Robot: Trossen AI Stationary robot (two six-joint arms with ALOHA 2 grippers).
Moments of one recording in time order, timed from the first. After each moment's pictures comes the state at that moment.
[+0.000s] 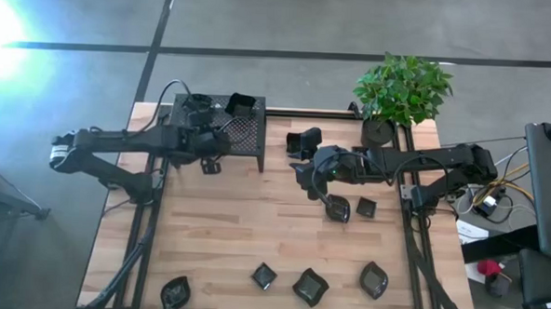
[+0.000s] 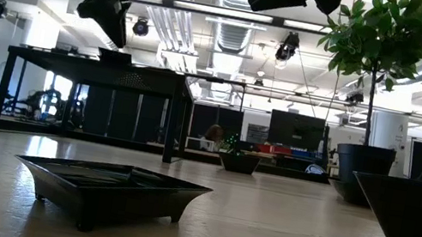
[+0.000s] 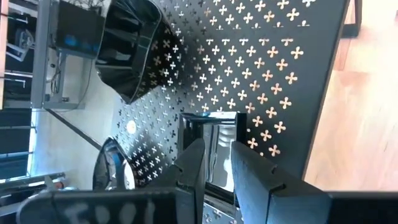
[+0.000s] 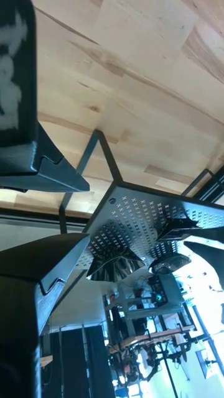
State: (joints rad) left arm 0.15 1.19 1.09 -0.97 -0.66 0.19; right arm 0.07 1.49 1.34 -0.47 0.43 -0.67
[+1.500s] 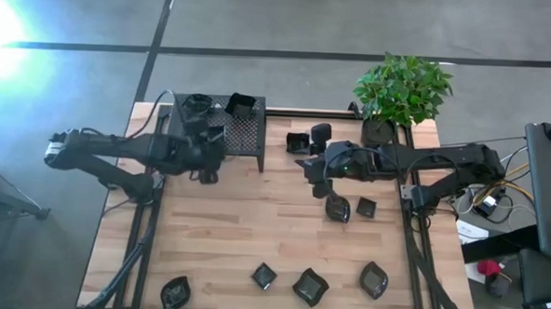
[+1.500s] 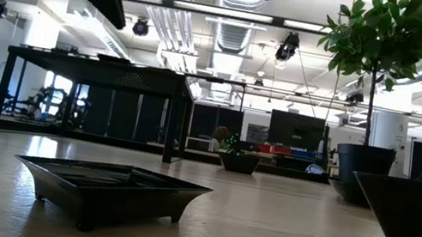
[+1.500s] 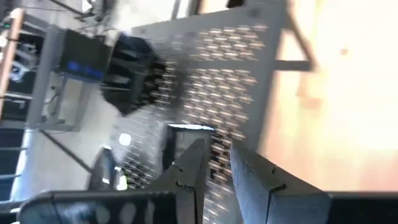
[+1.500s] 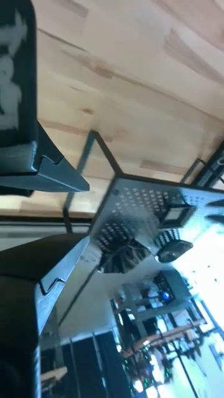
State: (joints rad) left arm -0.04 1.13 1.09 -1.01 -0.71 0.04; right arm 0.07 1.41 1.33 -0.51 0.43 -0.57
